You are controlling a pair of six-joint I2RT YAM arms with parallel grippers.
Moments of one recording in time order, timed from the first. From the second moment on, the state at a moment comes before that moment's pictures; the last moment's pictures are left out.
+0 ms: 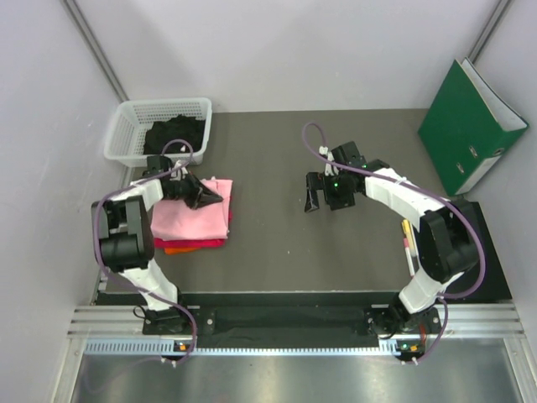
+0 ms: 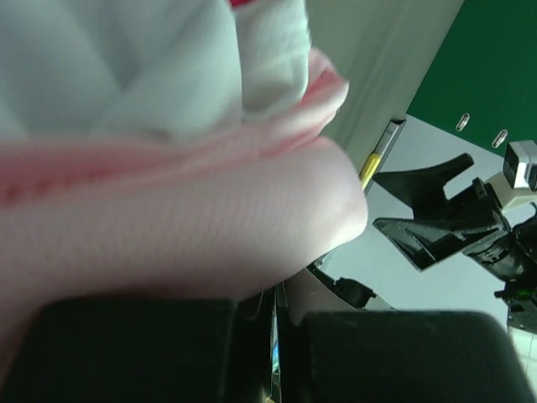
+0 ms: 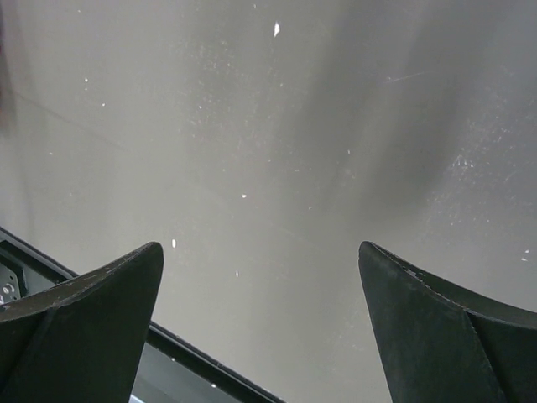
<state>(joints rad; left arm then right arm) 0.15 1.72 1.02 -0.39 0.86 -0.65 0.45 1.65 1.19 -0.60 -0.29 0.28</state>
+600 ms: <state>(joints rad) 0.04 1.76 1.18 -0.48 0.70 -0.55 0.45 1.65 1.18 -0.61 -0.25 0.28</state>
